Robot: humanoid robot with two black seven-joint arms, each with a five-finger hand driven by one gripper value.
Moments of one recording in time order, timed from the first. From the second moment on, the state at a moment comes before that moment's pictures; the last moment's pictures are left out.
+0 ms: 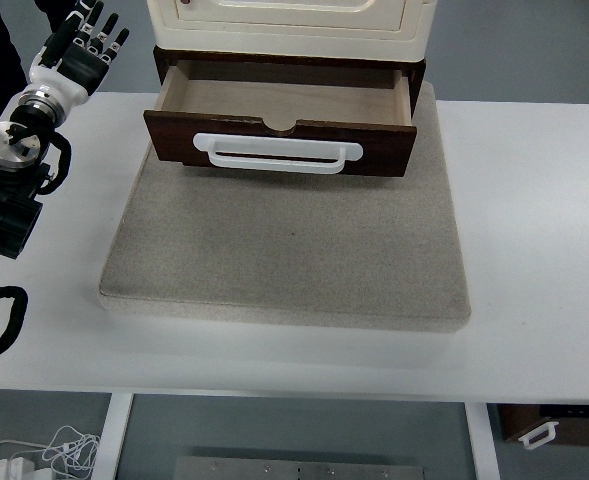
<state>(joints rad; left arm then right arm) -0.97 0.24 -1.16 -0.37 -0.13 -0.27 0.01 -0.01 0.00 -0.01 0.18 -0.04 -0.05 0.03</state>
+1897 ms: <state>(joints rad) -1.22 0.58 -1.09 -0.61 -0.10 -0.27 0.00 -0.01 0.00 -0.01 0.18 -0.04 -0.05 0.03</state>
